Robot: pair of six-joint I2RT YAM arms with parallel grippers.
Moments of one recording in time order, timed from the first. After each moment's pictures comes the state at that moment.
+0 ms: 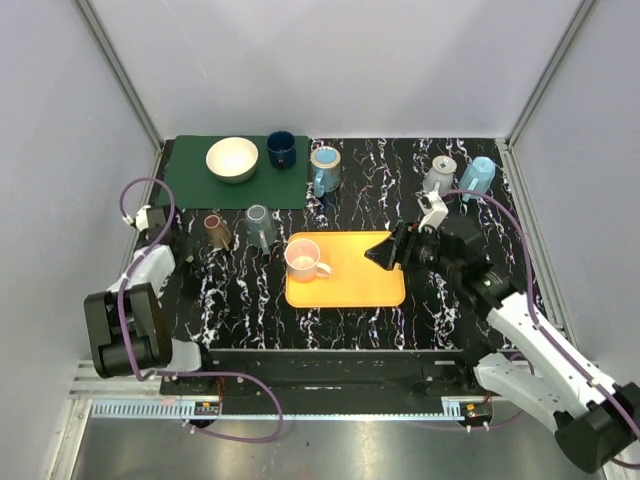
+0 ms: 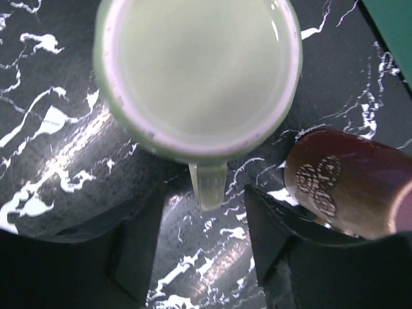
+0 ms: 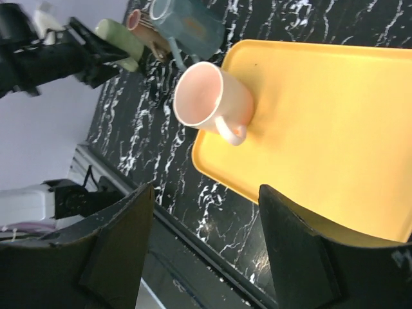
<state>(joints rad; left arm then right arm) 0.23 1.41 0.74 -0.25 -0.23 -0.58 0.51 0.82 0.72 -0.25 -0.31 0.65</state>
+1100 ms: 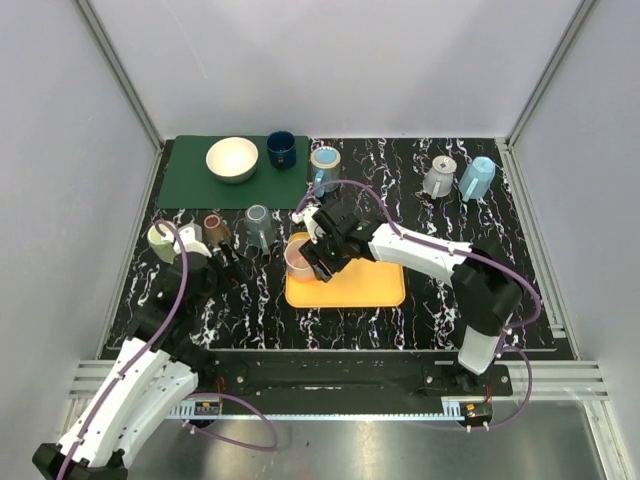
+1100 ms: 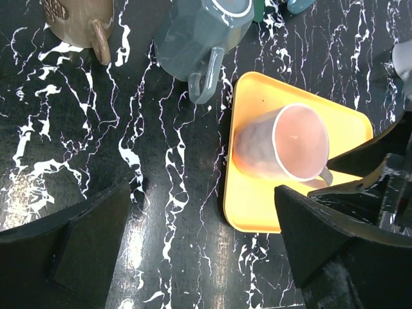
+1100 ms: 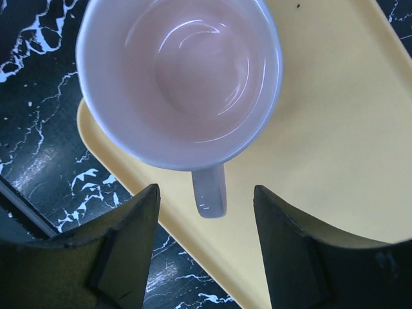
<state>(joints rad) -0.41 0.54 0.58 -0.60 -0.20 -0.68 0.86 1.77 1.30 -0.51 -0.11 0.03</state>
